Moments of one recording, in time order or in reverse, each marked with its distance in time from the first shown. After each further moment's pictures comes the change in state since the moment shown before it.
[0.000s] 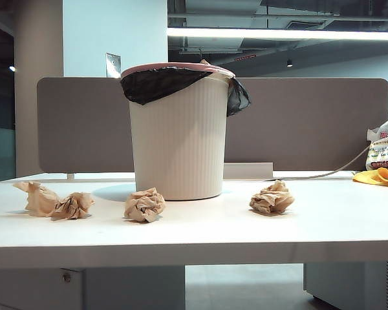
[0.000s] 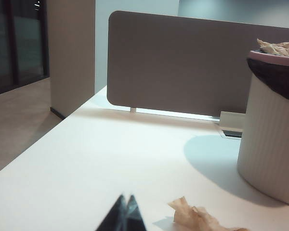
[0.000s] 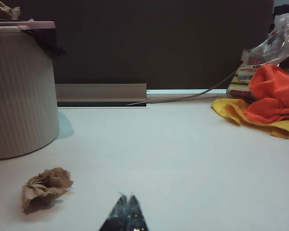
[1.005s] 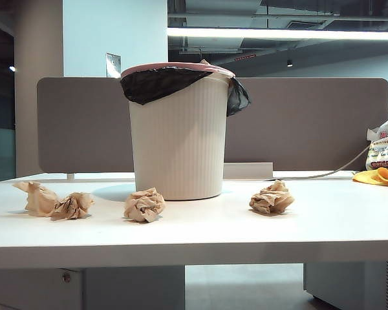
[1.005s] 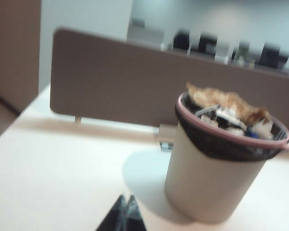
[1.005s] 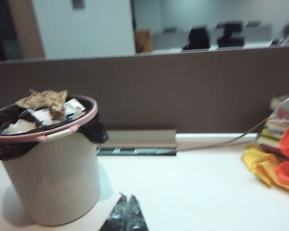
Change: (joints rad) left arm -0.001 0.358 0.694 -0.446 0.192 -0.119; right arm 0.082 0.502 0.719 -0.217 -0.029 0.057
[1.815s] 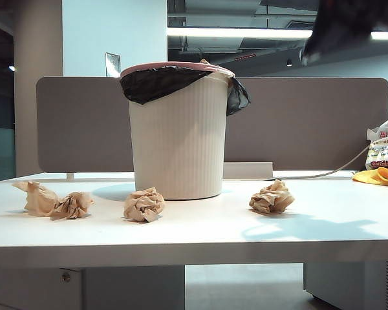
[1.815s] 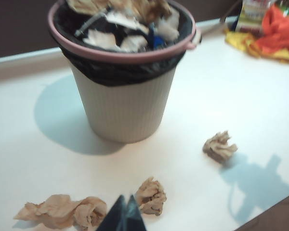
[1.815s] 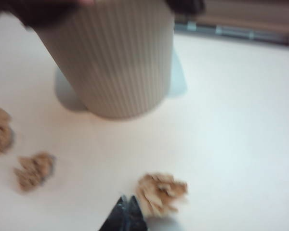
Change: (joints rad) left arm -0.620 0.517 0.438 -0.322 -0.259 0.124; right arm 0.213 0.704 0.256 -0.102 -0.104 -0.056
